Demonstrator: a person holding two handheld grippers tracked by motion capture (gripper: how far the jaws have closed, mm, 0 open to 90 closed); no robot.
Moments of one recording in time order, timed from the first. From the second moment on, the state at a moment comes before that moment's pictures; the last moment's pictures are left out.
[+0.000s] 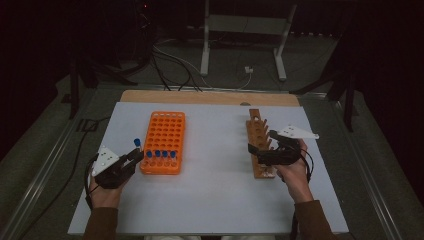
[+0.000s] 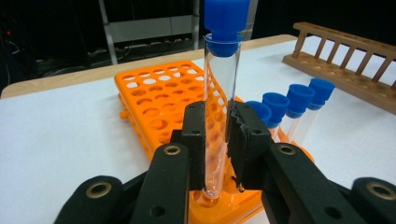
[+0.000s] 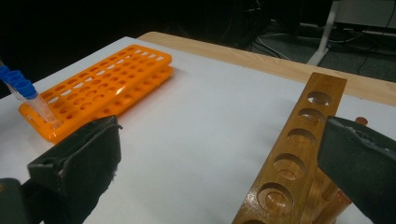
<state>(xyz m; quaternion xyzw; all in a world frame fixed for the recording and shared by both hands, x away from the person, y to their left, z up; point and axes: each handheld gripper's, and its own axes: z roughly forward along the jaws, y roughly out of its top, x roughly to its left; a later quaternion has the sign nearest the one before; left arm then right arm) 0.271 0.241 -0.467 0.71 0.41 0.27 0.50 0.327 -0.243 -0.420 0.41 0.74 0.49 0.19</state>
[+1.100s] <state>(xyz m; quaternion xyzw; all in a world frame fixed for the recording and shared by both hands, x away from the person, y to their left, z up) 0.278 0.234 -0.490 0.76 0.42 0.25 0.43 0.325 -0.243 -0.424 0.41 0.75 0.49 0.18</state>
